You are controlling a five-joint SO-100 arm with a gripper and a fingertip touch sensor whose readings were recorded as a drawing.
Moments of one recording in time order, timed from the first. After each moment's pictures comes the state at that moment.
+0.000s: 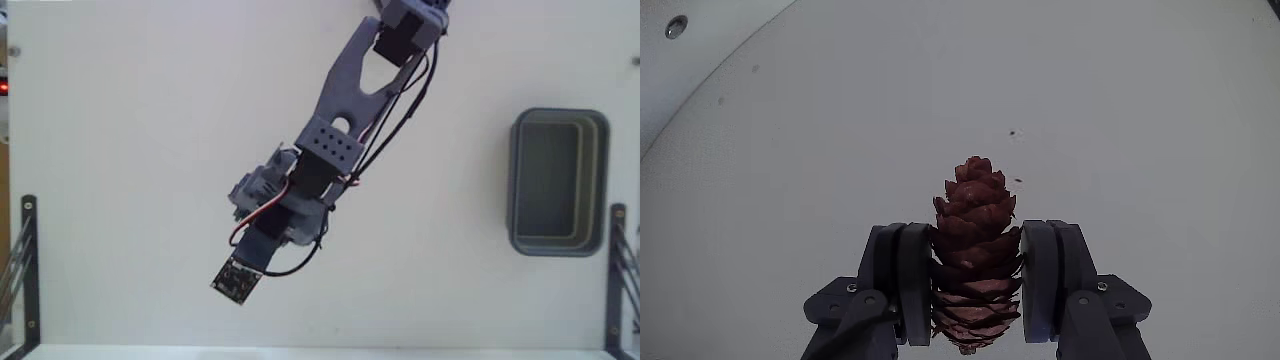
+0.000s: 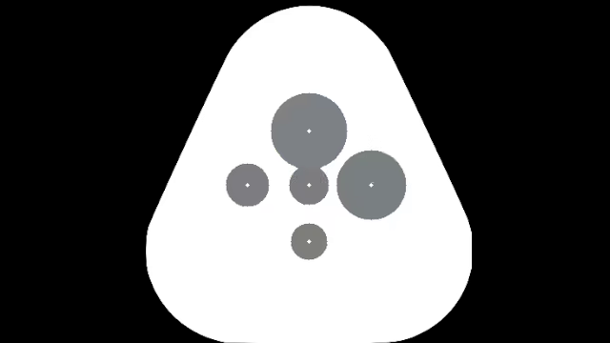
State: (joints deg) arm 31.5 68.4 51.9 75.4 -0.3
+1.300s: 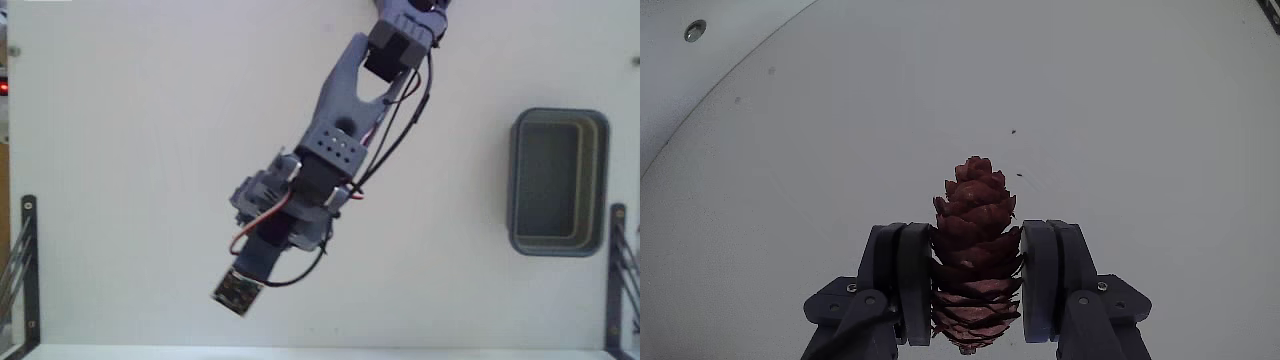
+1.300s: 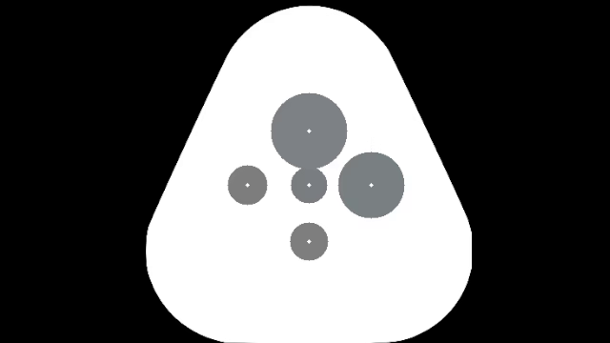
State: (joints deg) arm 30.2 61.2 31.2 89.4 -0.2
